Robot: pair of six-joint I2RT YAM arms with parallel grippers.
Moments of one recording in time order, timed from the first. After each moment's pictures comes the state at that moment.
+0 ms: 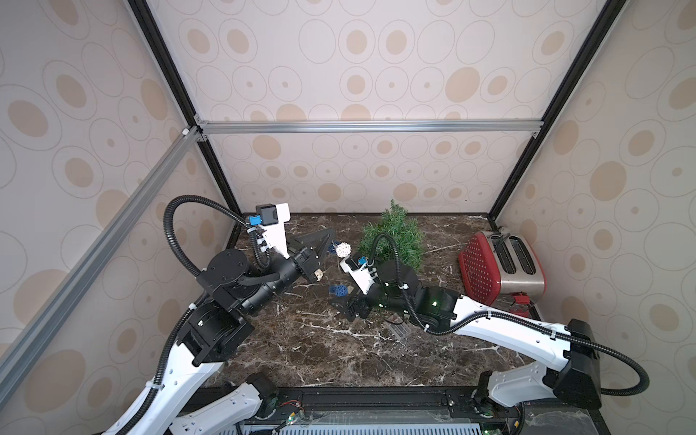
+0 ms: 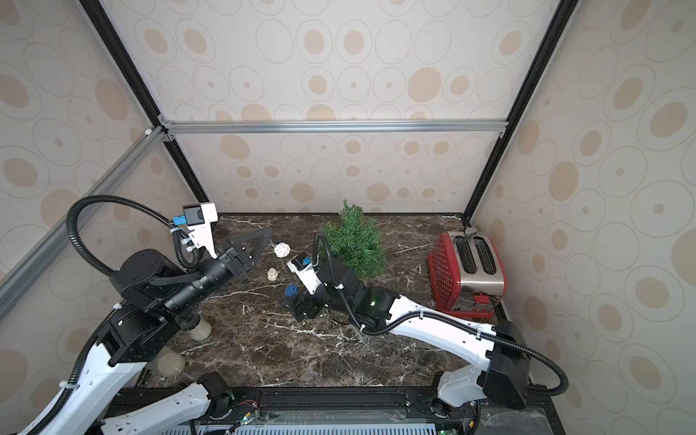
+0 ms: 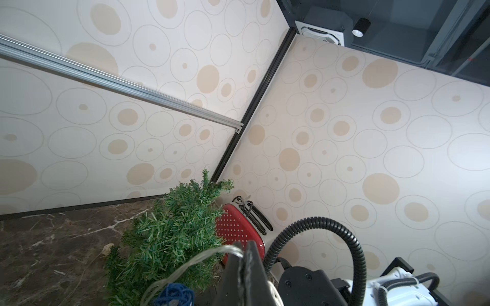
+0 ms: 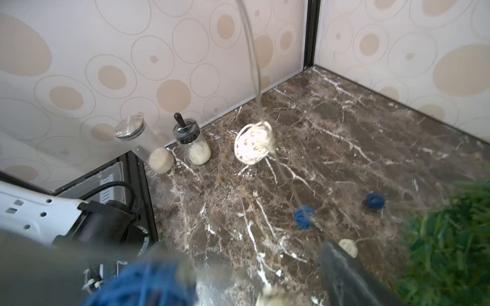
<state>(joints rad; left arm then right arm) -0.70 0.85 1.27 -0.27 0.11 -0.54 1.06 1.39 1.16 -0.14 -0.04 0.16</state>
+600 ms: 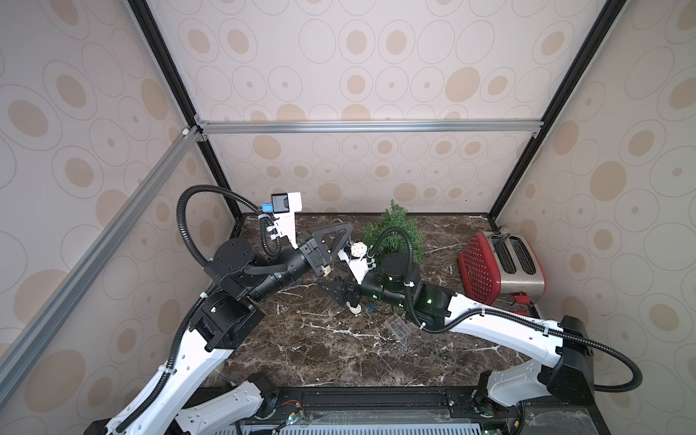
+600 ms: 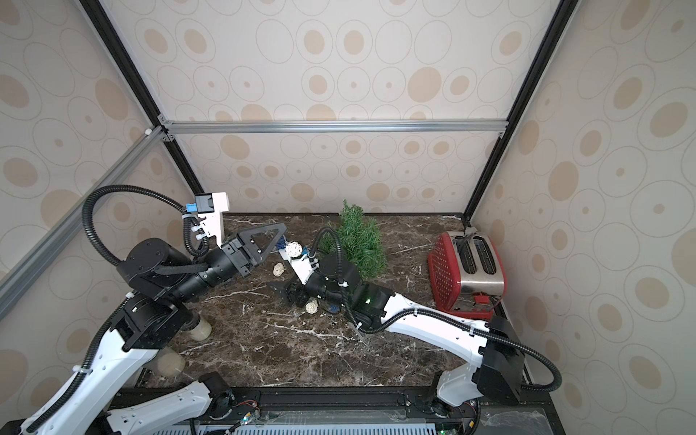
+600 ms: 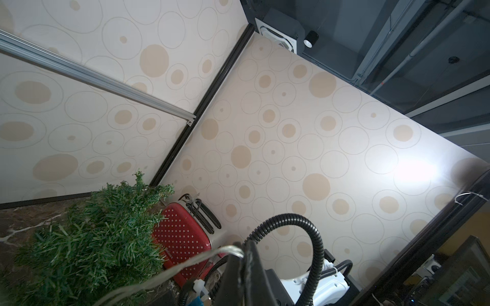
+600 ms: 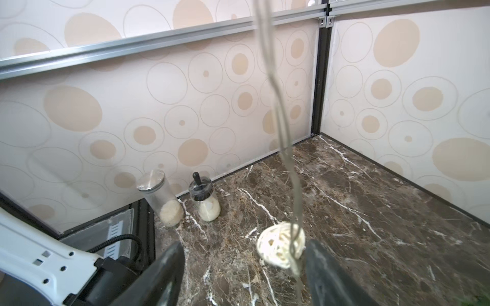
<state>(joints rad) -0.70 0.93 1.30 -0.12 0.30 -0.74 1.06 1.42 1.19 0.11 -0.11 0.11</state>
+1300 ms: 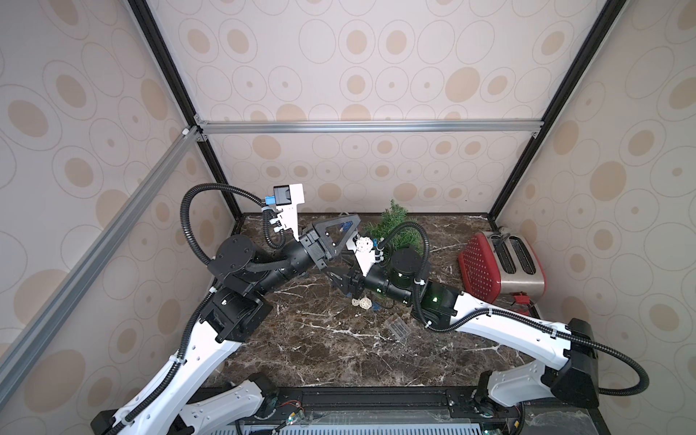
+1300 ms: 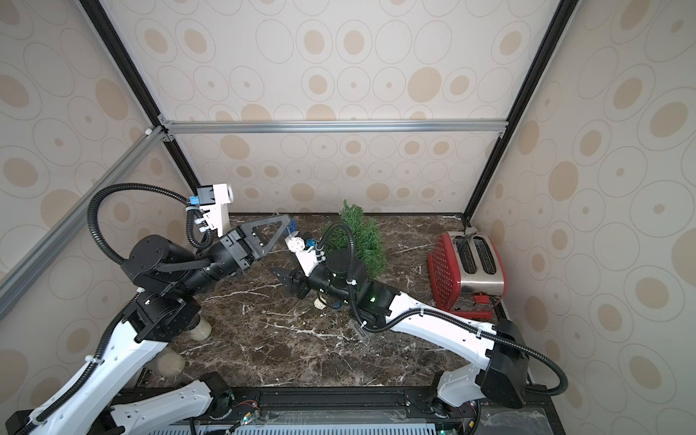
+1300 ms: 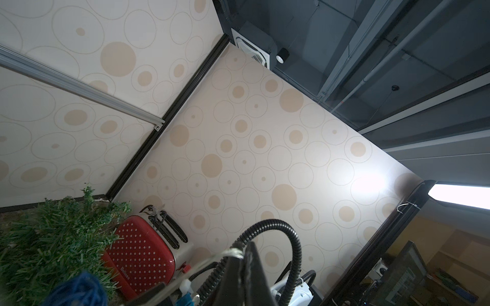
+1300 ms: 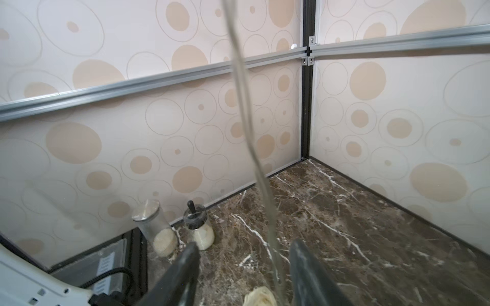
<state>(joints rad) -0.70 0.97 1.30 0.04 0.36 -0.87 1.04 1.41 1.21 0.17 -0.07 0.12</state>
